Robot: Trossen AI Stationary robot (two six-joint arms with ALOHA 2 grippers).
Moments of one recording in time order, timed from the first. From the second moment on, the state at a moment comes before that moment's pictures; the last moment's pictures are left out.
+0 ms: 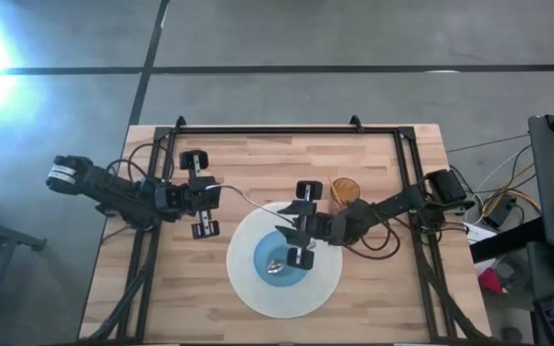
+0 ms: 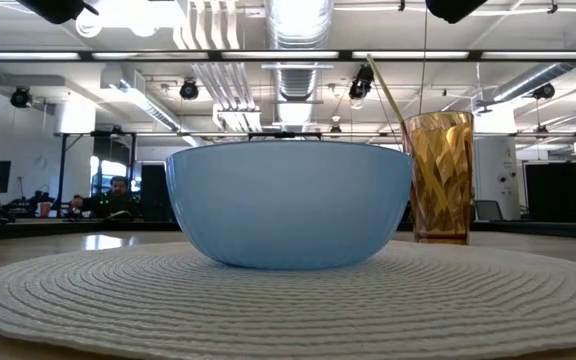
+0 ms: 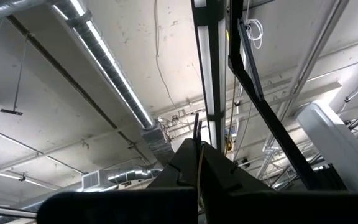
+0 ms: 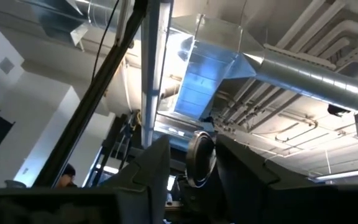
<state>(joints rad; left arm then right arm) -0.19 1.22 0.67 1.54 -0.01 0.47 0.27 1.86 1.12 1.57 0.08 -0.45</state>
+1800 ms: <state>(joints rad) -0.19 1.22 0.66 1.35 -0.06 0.47 0.28 1.80 1.07 1.57 0.33 -0.49</state>
